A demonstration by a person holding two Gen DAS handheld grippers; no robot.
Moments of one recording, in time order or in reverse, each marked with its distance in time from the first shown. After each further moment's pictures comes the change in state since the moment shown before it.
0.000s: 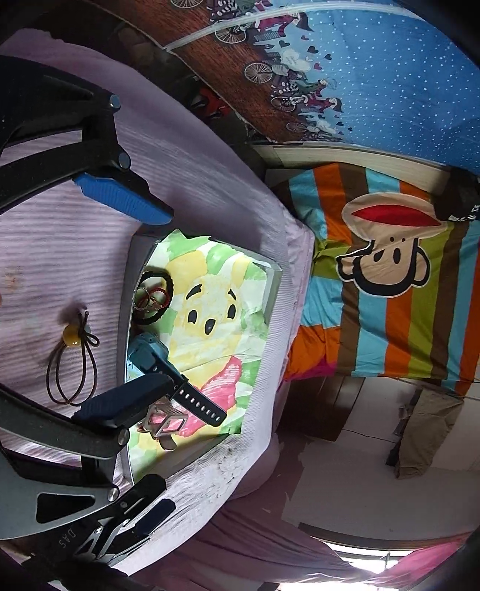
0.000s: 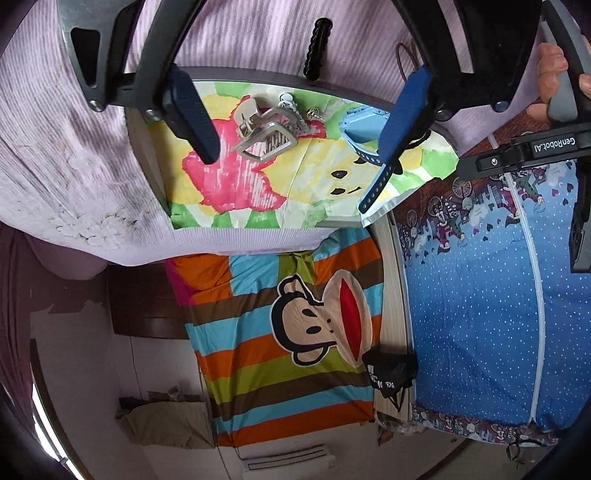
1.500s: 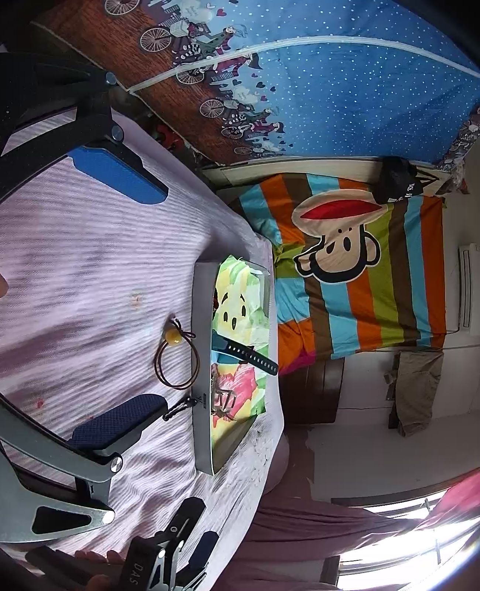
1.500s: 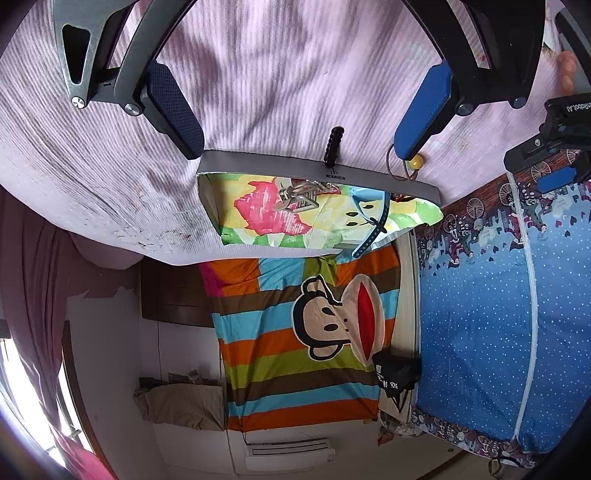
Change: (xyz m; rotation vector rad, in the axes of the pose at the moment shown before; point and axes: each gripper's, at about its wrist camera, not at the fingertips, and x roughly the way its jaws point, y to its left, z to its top) left arm -0.101 -0.024 -0.100 0.213 -0.157 0.073; right arm -0.092 0.014 -0.057 -0.064 0.011 -0.116
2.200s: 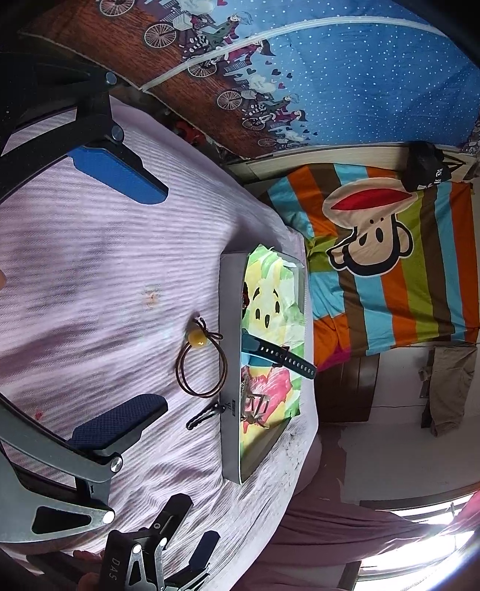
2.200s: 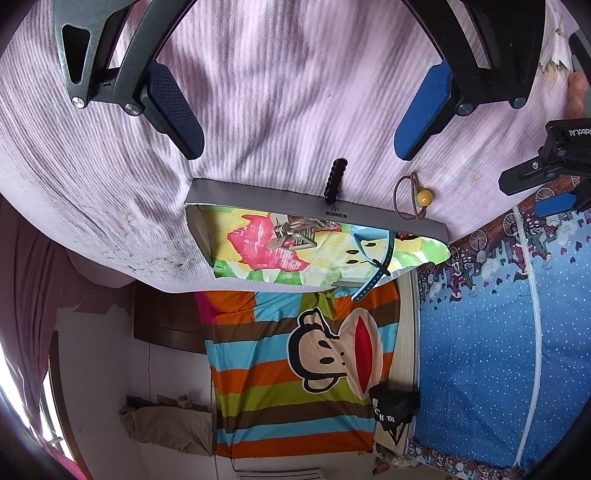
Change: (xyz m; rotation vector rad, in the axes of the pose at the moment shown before) left arm 0.042 -0.001 -0.001 0.026 0.162 -0.014; right arm 0.024 0.004 -0.013 -0.038 0.135 0.005
